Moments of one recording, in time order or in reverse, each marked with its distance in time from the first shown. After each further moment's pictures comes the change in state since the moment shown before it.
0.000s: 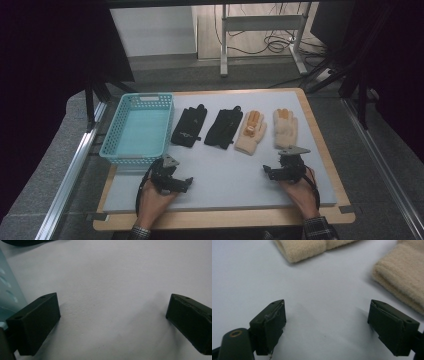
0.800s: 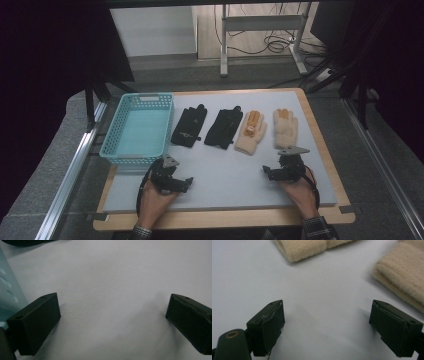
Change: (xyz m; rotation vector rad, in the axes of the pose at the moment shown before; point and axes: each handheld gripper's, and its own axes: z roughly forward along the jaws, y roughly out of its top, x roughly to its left) left arm 0.000 0.000 0.000 -0.002 0.002 0.000; right arm 0.001 0.001 0.000 0.011 -0.002 0.005
